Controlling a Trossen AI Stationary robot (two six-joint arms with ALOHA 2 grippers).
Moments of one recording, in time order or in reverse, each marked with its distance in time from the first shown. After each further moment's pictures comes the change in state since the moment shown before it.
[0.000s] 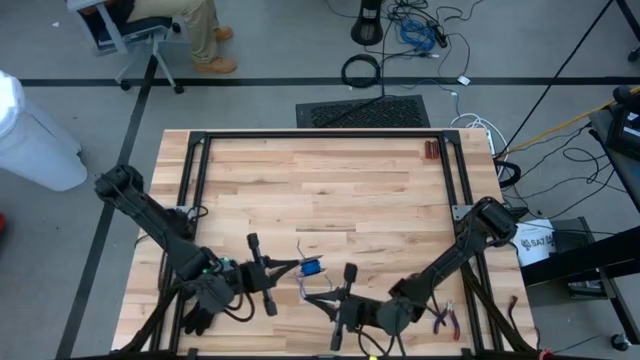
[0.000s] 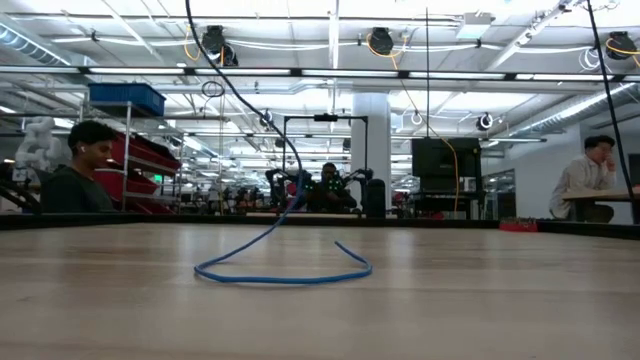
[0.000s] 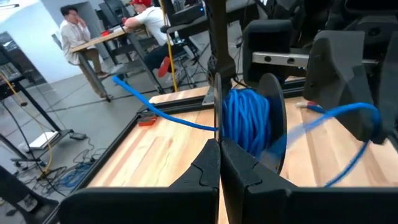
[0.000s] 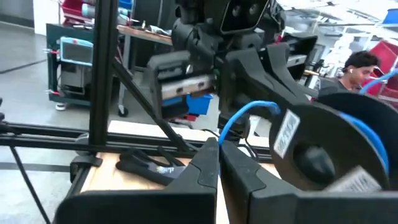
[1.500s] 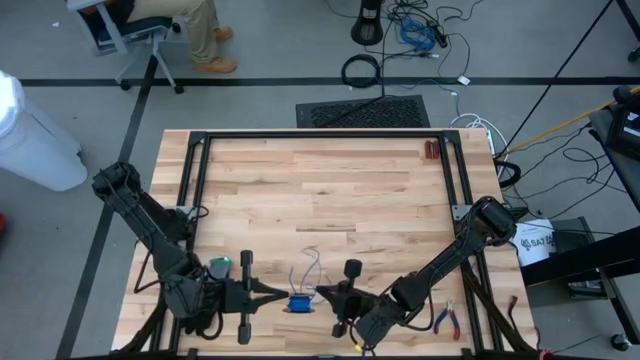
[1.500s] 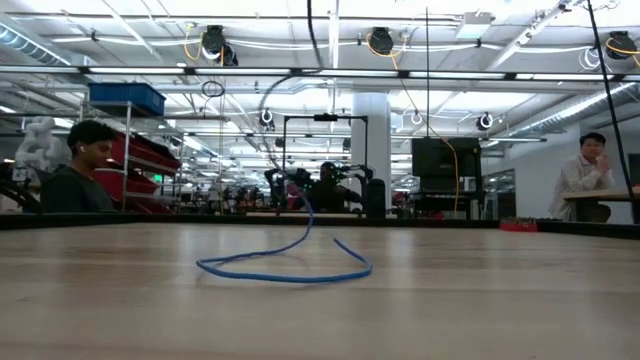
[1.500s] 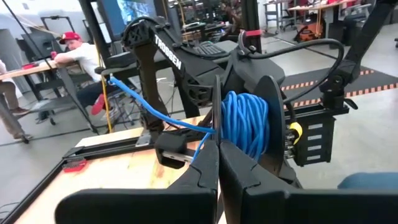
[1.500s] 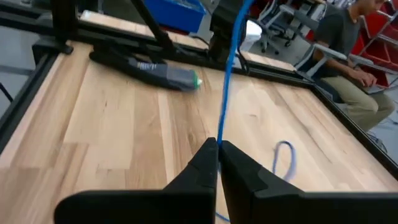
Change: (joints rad) left arm -0.120 -0.049 0.000 0.168 0.179 0.096; right arm -0.016 0.000 0.000 -0.595 0.021 0.349
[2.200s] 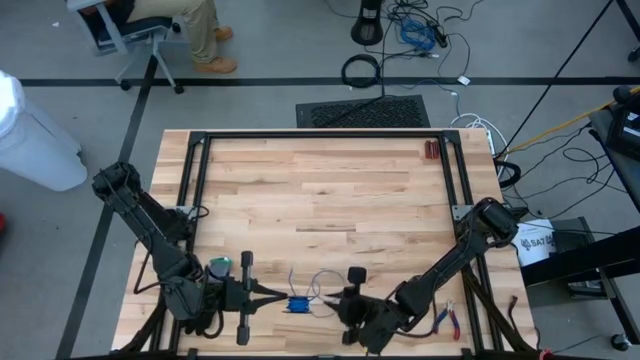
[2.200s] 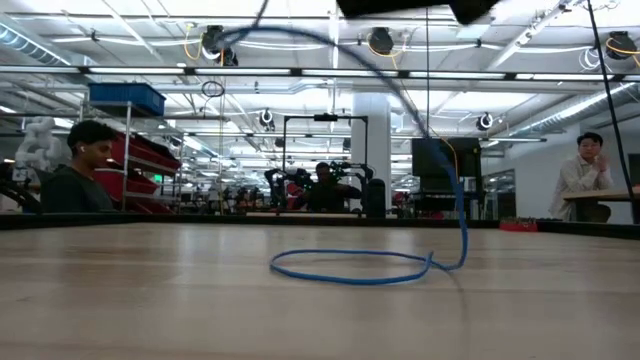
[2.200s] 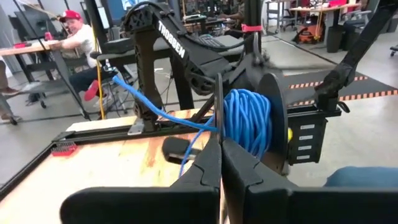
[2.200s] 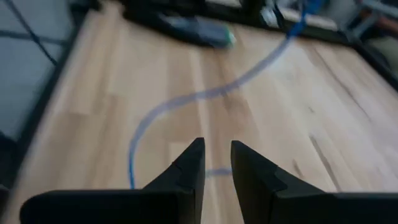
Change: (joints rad) left arm -0.009 0.000 0.000 -0.036 0.004 -0.125; right arm 0.032 -0.002 0.000 -0.156 -0.119 0.173
